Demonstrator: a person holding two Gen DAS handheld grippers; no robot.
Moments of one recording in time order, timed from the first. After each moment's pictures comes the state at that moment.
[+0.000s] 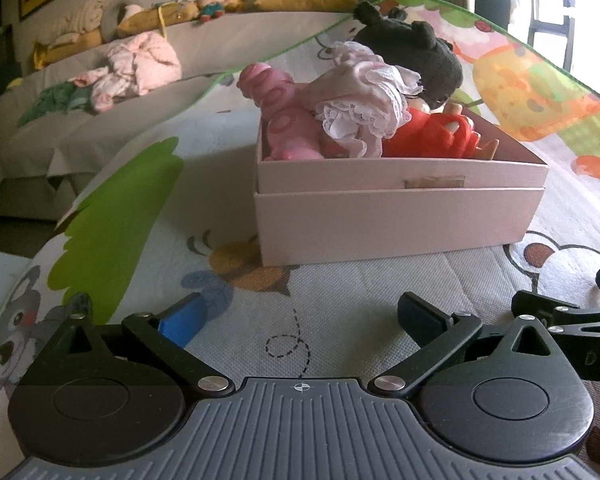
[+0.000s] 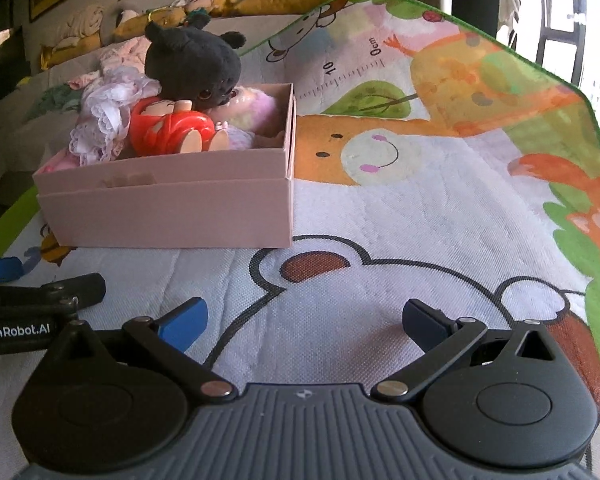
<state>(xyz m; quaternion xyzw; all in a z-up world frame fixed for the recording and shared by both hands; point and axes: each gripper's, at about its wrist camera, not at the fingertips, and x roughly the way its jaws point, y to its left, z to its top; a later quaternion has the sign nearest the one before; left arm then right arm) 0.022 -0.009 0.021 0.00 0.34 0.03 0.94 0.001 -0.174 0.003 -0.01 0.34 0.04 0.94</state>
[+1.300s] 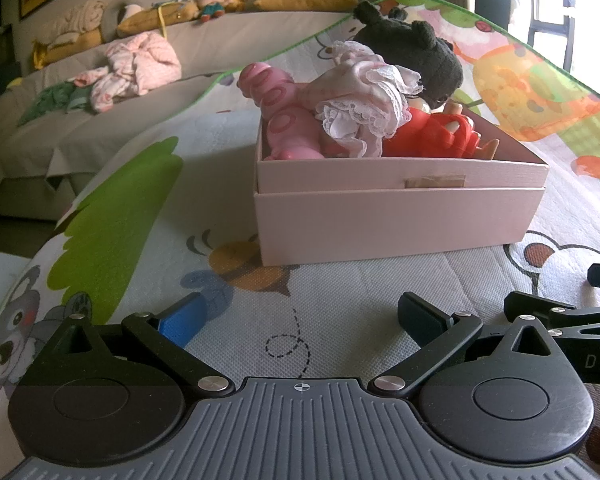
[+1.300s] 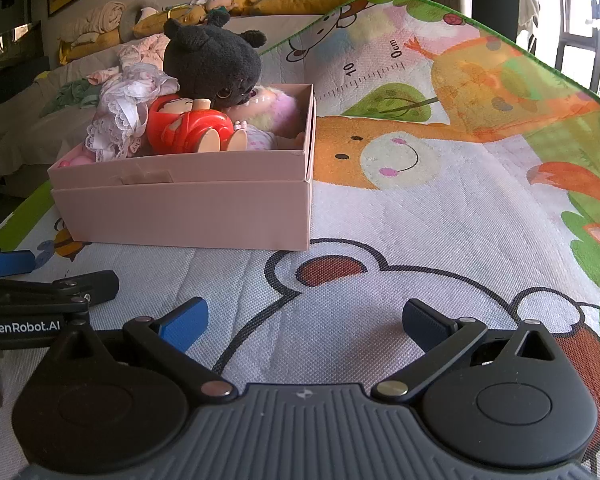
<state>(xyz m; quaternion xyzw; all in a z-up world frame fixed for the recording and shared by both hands) 0.023 -0.007 0.021 0.00 0.34 0.03 0.94 0.002 -0.172 0.004 -0.02 0.34 0.07 0.94</state>
